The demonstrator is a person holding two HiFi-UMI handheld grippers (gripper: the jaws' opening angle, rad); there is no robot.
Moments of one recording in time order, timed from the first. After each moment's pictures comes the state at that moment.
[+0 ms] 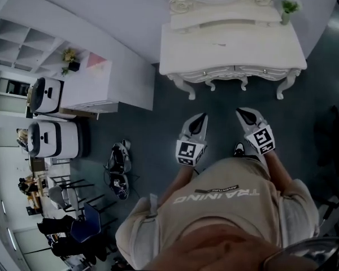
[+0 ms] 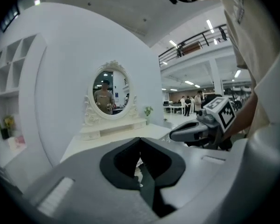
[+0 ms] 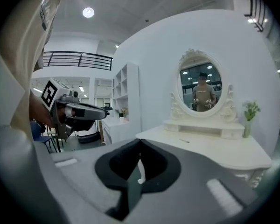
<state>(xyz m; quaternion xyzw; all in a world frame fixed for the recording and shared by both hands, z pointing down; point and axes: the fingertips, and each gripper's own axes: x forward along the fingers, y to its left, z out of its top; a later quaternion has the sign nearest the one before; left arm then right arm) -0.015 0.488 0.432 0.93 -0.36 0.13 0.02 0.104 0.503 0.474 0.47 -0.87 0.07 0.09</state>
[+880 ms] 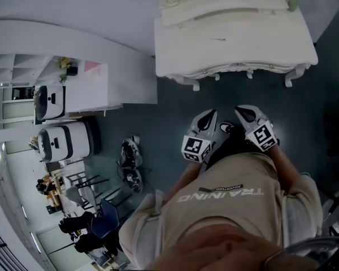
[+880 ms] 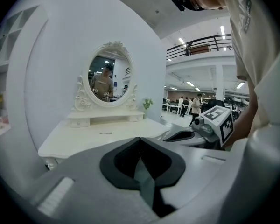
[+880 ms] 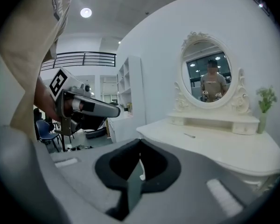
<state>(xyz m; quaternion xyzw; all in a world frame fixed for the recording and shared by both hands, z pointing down) 0.052 0.397 0.478 0.93 -0.33 0.16 0.09 0.121 0.415 0.524 0.42 -0.90 0.09 0.11</state>
